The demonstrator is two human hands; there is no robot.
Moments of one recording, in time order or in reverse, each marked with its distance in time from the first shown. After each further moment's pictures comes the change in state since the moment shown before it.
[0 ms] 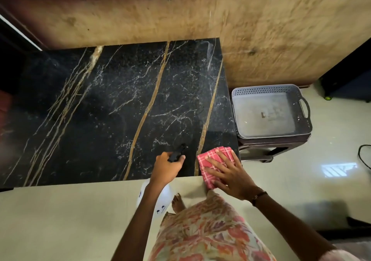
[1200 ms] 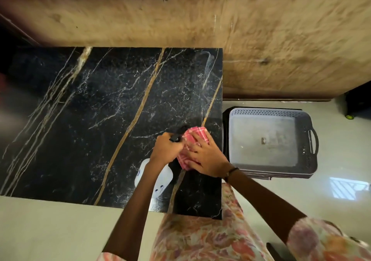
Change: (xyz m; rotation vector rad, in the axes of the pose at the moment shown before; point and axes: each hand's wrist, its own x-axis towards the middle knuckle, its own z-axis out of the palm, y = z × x) left_hand 0.111 0.142 0.037 0.005 0.081 -0.001; right_hand 0.149 0.121 -0.052 0.028 0.063 -0.214
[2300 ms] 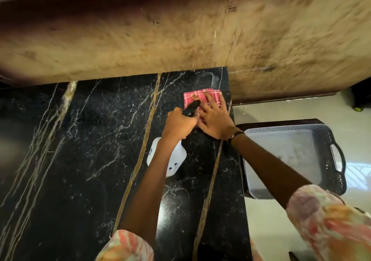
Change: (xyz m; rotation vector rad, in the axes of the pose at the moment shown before) left_hand 0.153 0.118 -0.034 0.098 -0.047 0.049; right_hand 0.157 0.145 -0.047 0.004 0.138 0.351
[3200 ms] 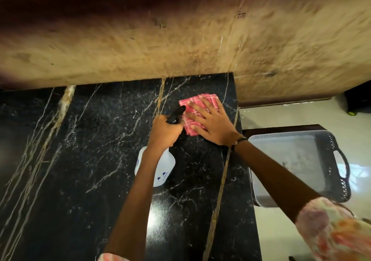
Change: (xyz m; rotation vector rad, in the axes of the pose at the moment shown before) left_hand 0.013 -0.028 -0.044 -0.130 0.036 -0.020; right_hand 0.020 -0.008 0.010 -0.028 -0.003 -0.093
